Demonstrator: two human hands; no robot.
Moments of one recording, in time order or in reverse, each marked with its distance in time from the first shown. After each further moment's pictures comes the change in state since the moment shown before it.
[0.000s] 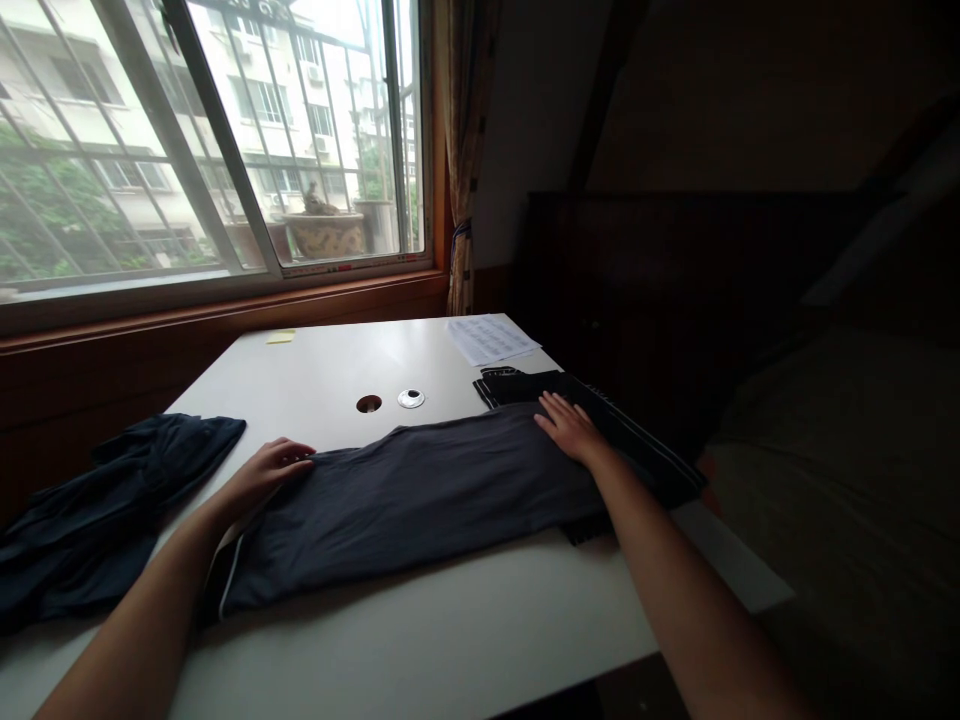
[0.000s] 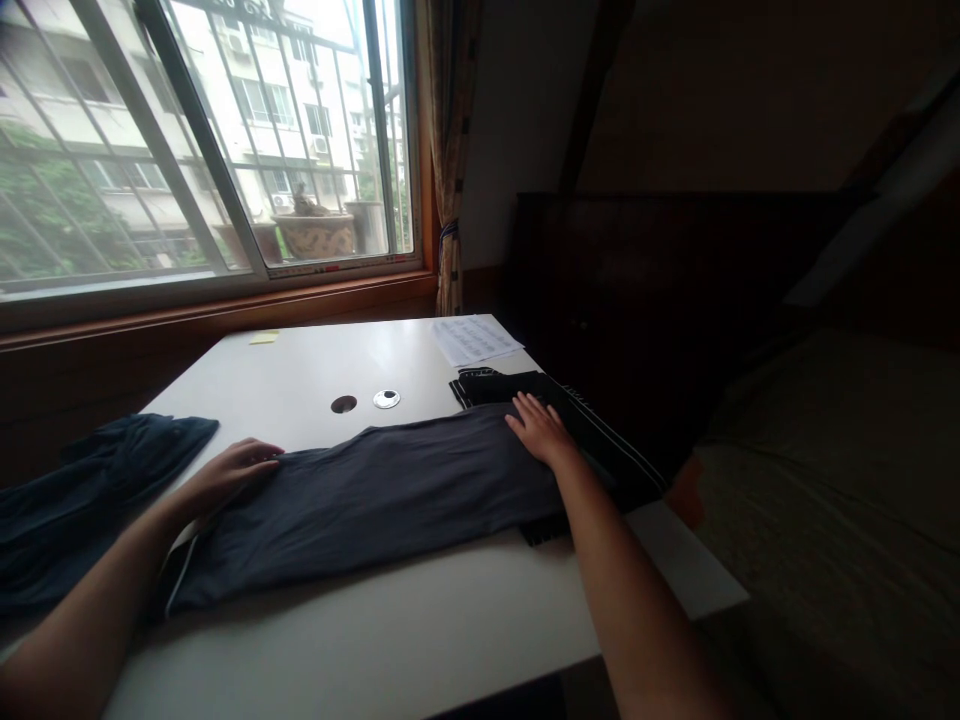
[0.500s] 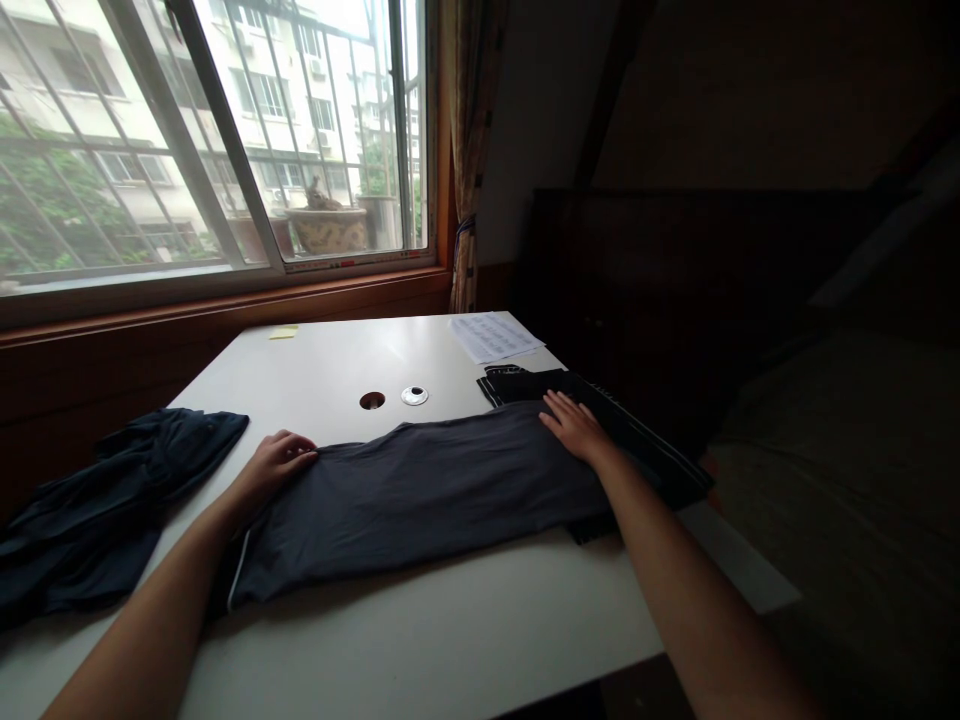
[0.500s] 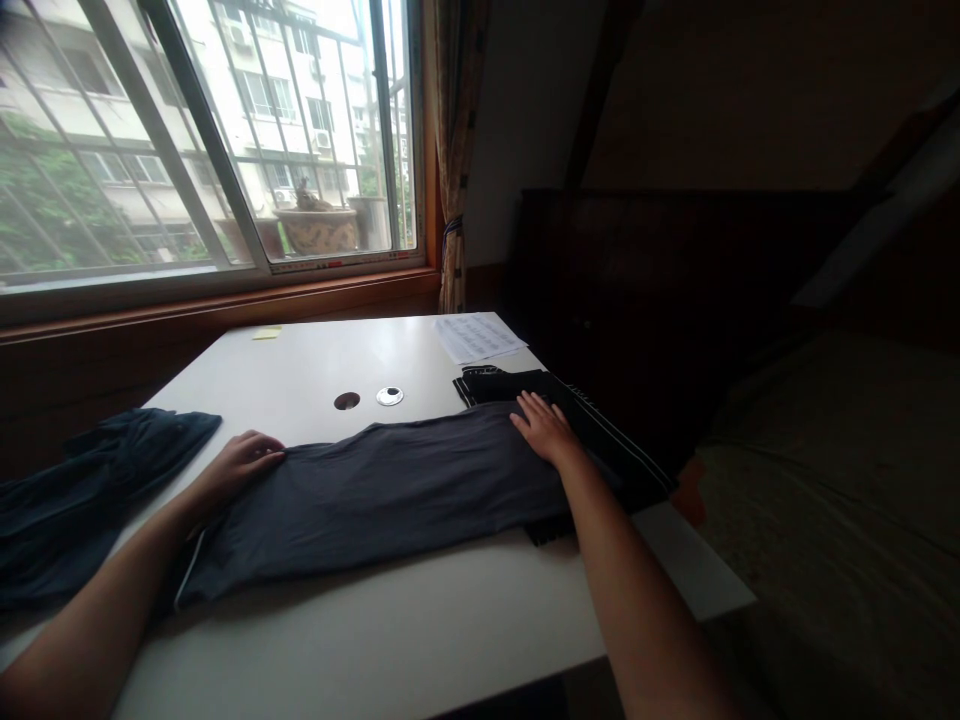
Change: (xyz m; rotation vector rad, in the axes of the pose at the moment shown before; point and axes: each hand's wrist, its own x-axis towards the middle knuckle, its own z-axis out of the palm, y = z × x) left_hand 0.009 -0.017 0.012 0.110 0.123 0.048; right_hand 0.000 0.000 -0.001 -0.009 -0.001 -0.001
